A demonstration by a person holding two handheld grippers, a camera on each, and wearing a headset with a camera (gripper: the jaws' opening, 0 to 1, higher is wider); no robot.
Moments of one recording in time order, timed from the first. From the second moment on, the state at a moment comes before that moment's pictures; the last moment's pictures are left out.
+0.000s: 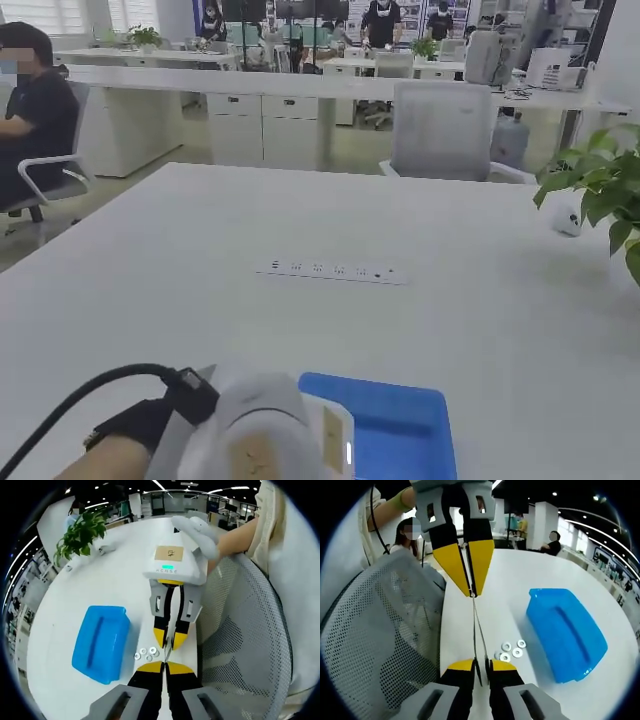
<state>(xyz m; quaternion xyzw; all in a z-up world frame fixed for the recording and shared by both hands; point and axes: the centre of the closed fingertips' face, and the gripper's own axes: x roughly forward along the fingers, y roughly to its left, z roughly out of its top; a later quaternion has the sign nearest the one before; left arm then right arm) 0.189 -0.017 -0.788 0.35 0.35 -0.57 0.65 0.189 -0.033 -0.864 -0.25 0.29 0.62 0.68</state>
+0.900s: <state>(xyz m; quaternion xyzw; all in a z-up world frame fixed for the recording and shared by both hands) 0.199 -0.026 -0.767 0.37 0.33 -0.58 0.65 0.210 -0.015 -0.852 -0.25 0.25 0.61 0.71</state>
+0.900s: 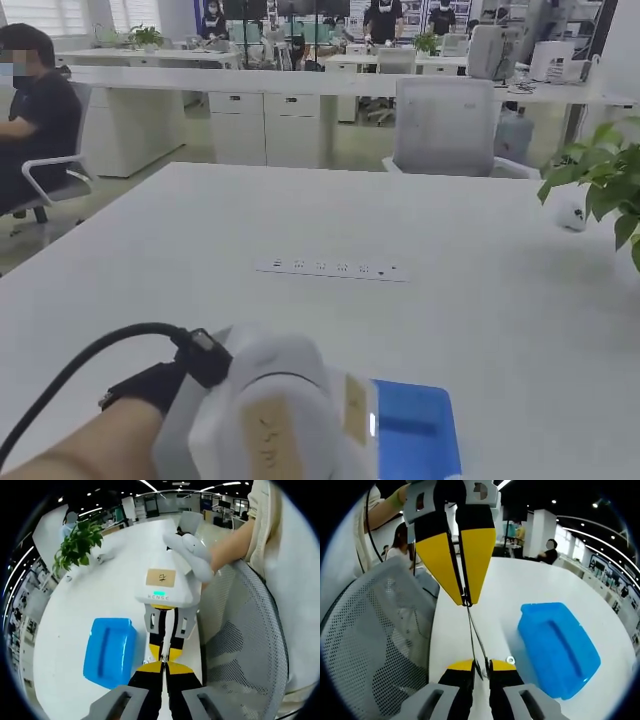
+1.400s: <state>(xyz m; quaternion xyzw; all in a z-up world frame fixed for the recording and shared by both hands) 0.206 -0.032 -0.769 0.39 0.33 -0.58 0.64 0.216 -0.012 -0.854 -0.22 0.26 0.61 0.71</state>
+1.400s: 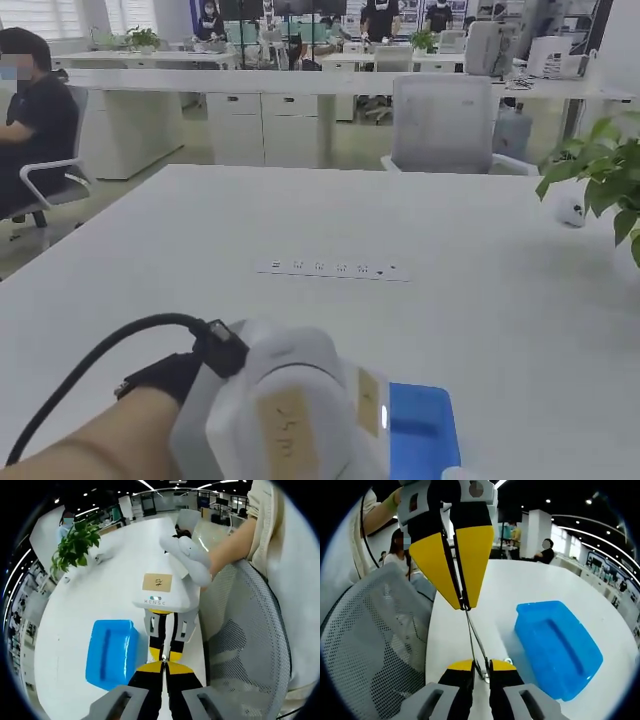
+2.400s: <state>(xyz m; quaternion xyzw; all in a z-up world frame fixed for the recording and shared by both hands) 0.243 -0.011 -0.778 0.44 0.28 -0.49 0.70 0.231 -0.011 -0.831 -0.12 0.27 0.58 0.76</state>
